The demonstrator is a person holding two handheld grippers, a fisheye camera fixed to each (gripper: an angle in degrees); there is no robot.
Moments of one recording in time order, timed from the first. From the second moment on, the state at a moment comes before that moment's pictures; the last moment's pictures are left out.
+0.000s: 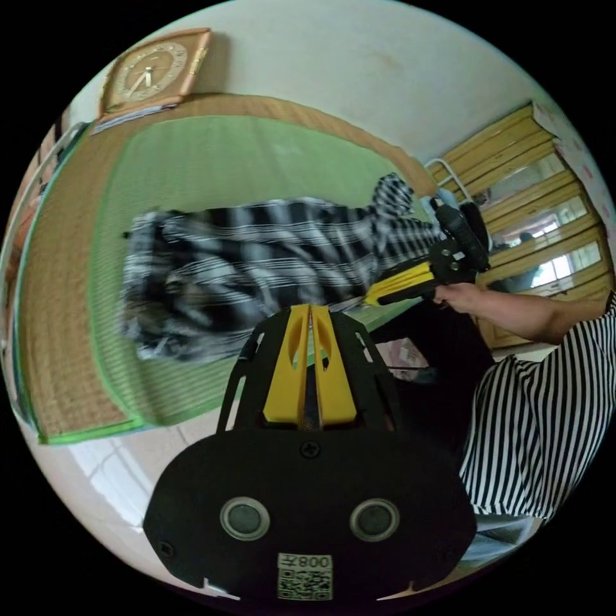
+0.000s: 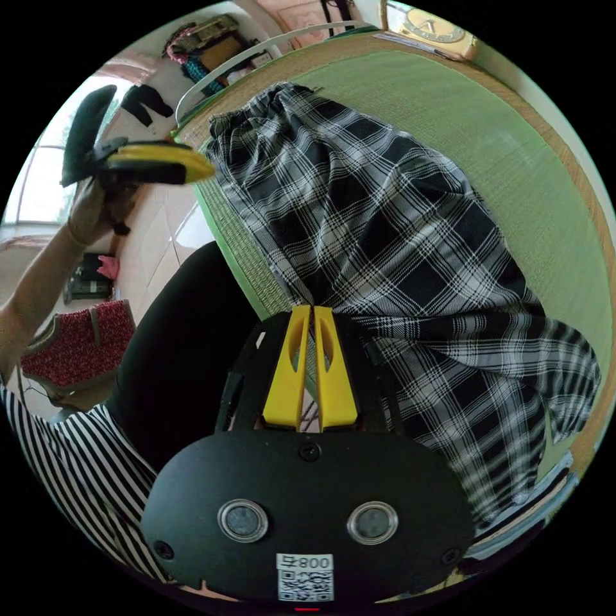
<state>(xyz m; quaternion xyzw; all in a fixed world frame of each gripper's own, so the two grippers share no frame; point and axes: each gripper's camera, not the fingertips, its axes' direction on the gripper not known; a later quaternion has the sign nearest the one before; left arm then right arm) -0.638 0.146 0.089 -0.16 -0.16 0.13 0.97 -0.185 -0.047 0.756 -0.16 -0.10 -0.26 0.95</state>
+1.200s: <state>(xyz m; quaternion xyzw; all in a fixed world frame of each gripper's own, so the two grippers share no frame) -0.518 0.106 0.440 -0.26 -0.23 0.22 0.91 0.206 -0.178 0.703 -0.10 -0.02 0.11 0.99</state>
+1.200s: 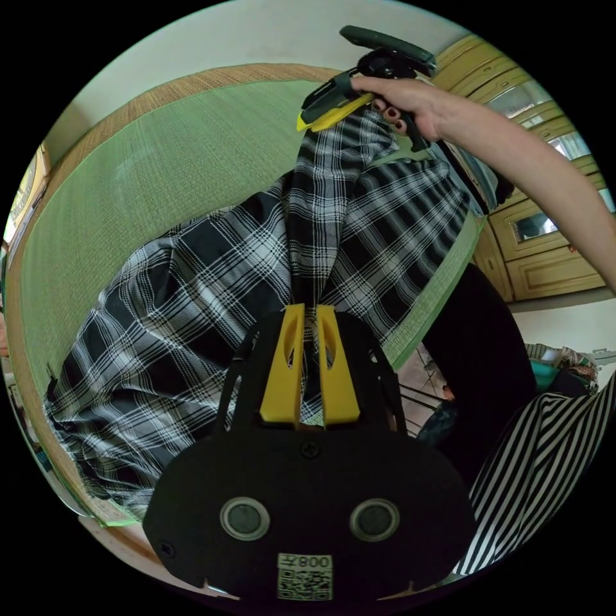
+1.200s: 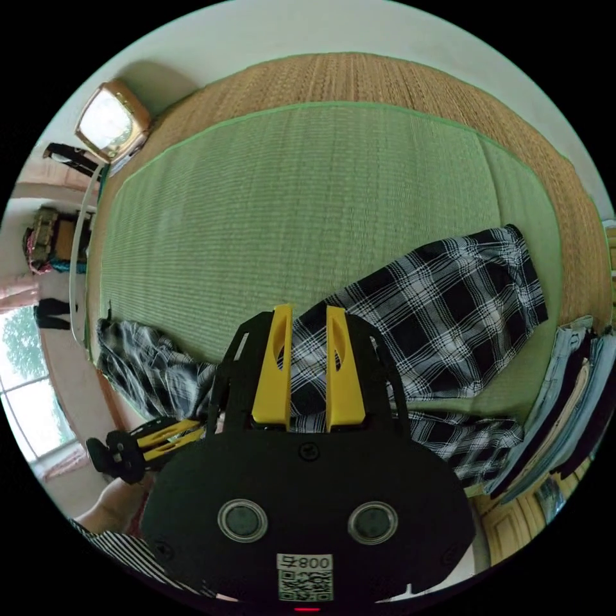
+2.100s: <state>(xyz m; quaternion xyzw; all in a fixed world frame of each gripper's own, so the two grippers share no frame) -0.371 0.091 0.548 -0.21 -0.20 0.25 0.92 0.355 -0.042 0.579 0.04 -0.15 0.10 0.98</state>
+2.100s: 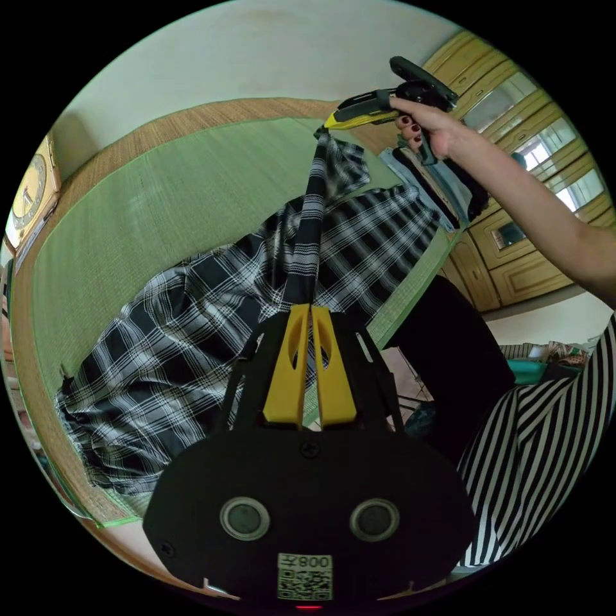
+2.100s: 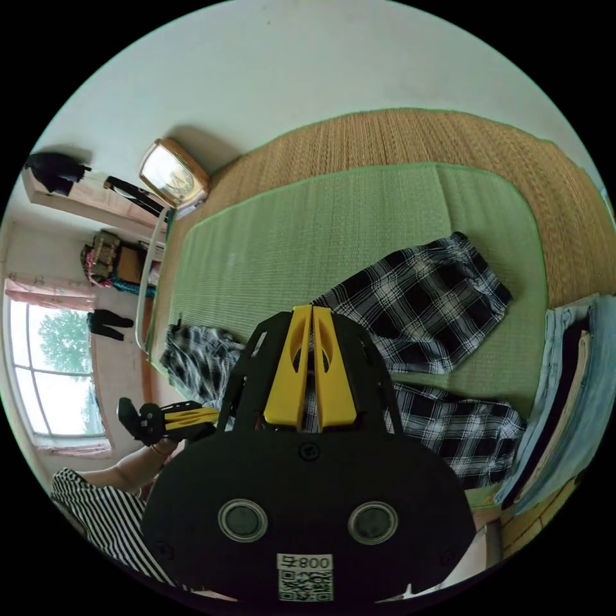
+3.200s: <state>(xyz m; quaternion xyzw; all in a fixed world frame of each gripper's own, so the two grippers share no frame) -0.237 0.030 0.761 -0.39 -0.29 0.28 0.83 0.509 0.299 0.641 0.02 -0.23 0.20 0.95</state>
